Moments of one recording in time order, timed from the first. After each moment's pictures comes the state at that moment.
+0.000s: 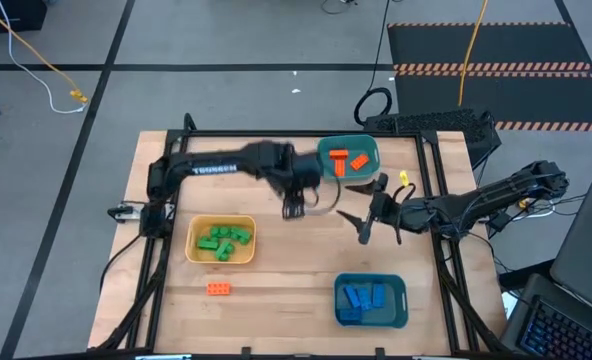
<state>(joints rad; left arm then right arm) 0.12 2.00 2.01 -1.23 -0.04 0.04 0.26 1.00 0.57 0.24 0.62 0.02</state>
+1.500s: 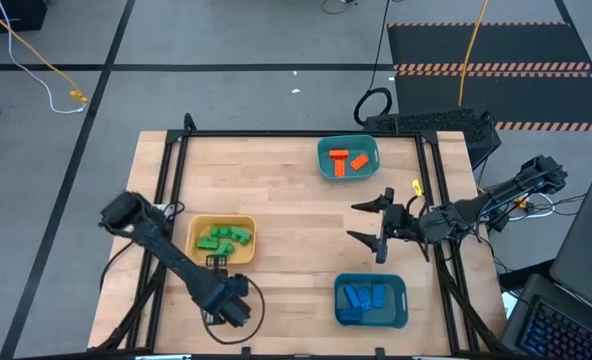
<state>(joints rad) -0.69 1.85 1.29 -1.18 0.03 -0.76 0.43 0.91 0.57 0.19 0.63 0.20</state>
